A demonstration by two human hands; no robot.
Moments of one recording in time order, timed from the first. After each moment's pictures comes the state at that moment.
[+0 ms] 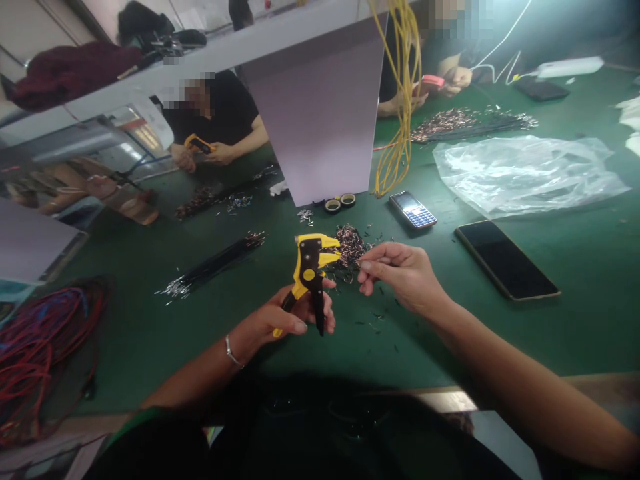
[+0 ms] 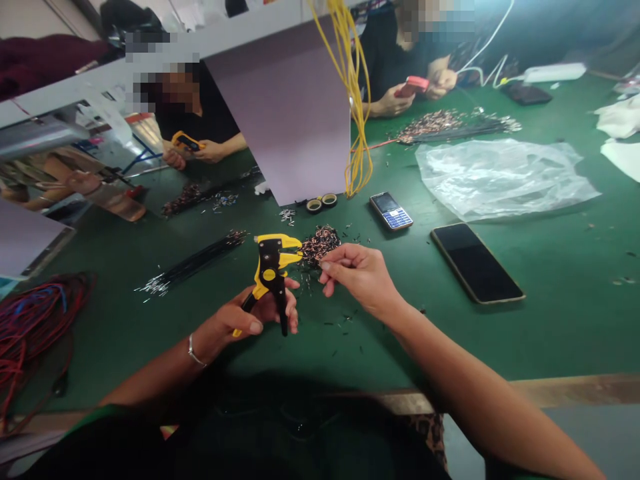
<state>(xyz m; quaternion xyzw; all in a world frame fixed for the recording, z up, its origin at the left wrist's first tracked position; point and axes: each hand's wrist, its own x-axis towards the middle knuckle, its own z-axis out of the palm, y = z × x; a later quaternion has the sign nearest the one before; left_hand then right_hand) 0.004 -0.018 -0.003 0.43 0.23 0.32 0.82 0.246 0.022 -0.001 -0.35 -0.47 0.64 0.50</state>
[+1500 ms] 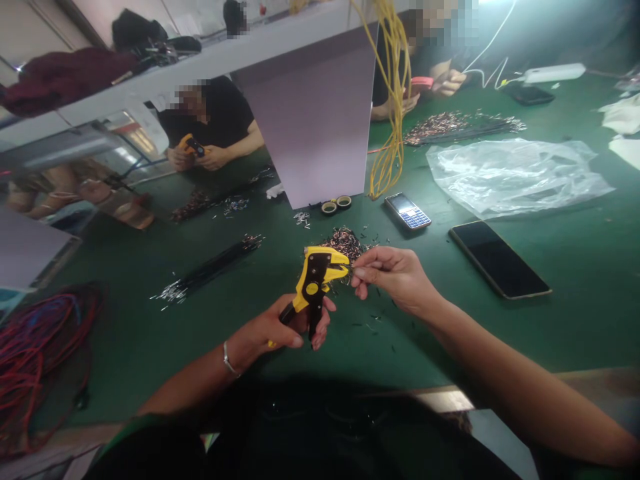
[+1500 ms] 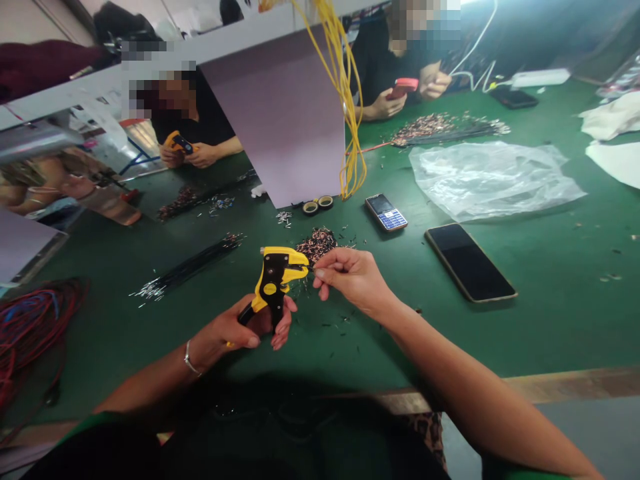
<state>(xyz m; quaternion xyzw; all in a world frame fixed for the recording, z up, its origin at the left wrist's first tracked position) 0.007 -0.025 -0.008 0.42 0.23 0.28 0.83 0.247 0.022 0.000 -0.35 -0.51 0.64 0.46</state>
